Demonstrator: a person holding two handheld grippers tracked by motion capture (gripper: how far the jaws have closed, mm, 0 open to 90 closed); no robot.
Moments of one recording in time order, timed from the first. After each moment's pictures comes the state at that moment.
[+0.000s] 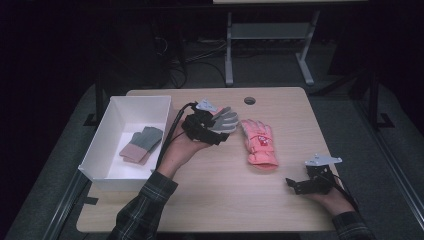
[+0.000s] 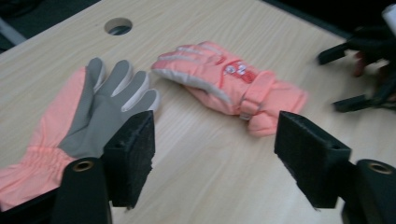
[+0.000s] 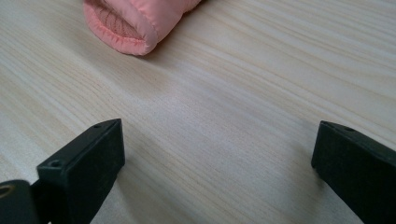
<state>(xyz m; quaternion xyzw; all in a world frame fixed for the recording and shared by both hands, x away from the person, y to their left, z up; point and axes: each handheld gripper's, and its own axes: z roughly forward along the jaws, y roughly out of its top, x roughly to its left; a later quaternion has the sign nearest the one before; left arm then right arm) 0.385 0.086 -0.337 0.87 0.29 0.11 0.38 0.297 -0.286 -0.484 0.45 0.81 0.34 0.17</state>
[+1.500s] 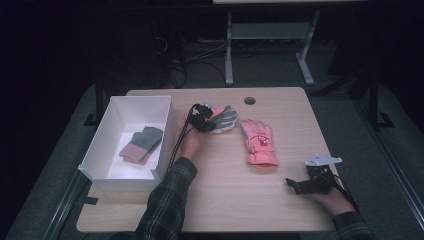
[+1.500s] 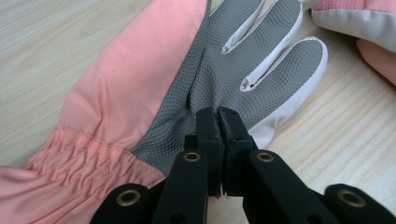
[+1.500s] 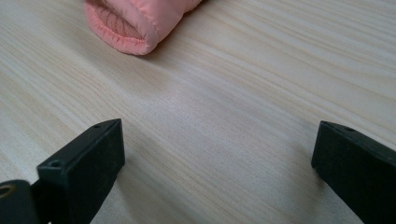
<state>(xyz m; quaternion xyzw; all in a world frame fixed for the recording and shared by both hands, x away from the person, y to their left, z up) 0.495 0.087 -0.448 0.86 0.40 0.14 0.30 0.297 -0.286 -0.484 0.44 0.81 0.34 0.17</state>
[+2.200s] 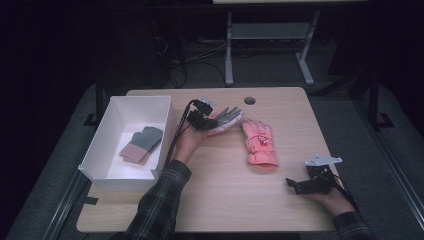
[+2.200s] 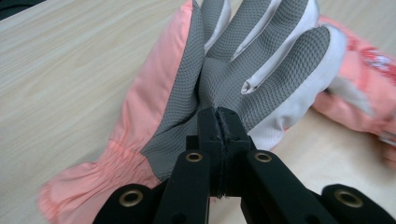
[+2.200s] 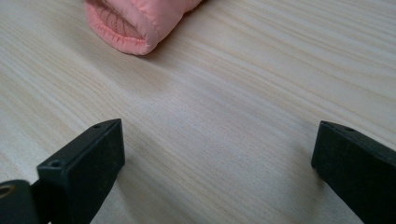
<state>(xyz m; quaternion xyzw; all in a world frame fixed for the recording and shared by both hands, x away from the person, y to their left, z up) 0.458 0.087 -0.395 0.86 0.37 0.12 0.34 0.297 -0.286 -0.484 0.44 0.81 0.34 0.17</state>
